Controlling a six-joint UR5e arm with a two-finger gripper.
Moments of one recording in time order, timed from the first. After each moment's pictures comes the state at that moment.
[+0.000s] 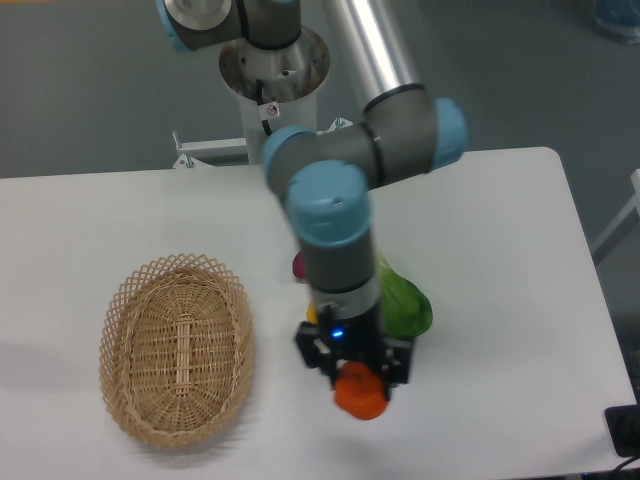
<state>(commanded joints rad) 2.20 -2.06 -1.41 -0.85 1.64 0.51</state>
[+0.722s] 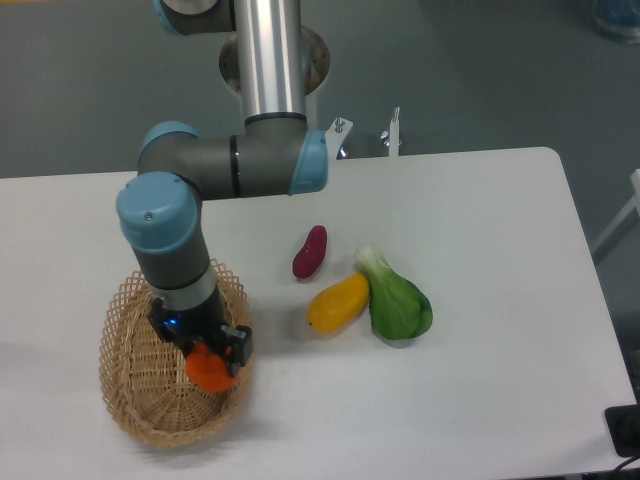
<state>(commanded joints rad) 2.02 -2.02 -1.62 -0.85 1.58 0.57</state>
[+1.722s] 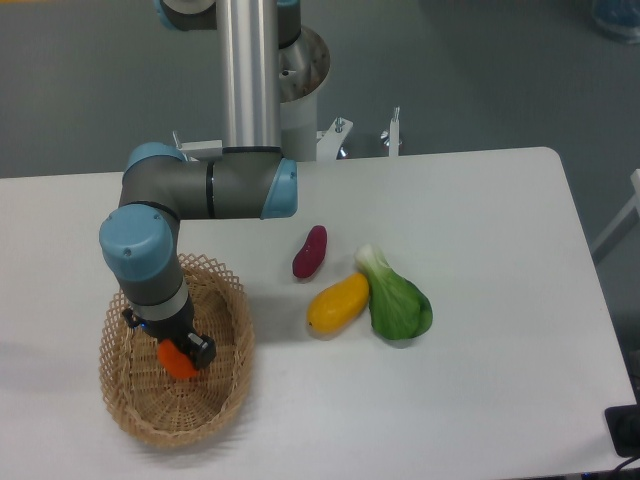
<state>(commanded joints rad) 1.99 -2.08 -1.66 -0.84 1.57 0.64</state>
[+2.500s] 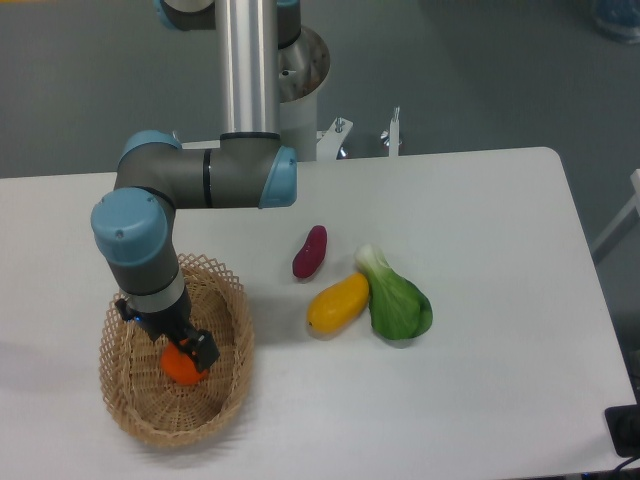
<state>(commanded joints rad) 2.00 -2.02 -1.60 -0.84 1.64 0.64</state>
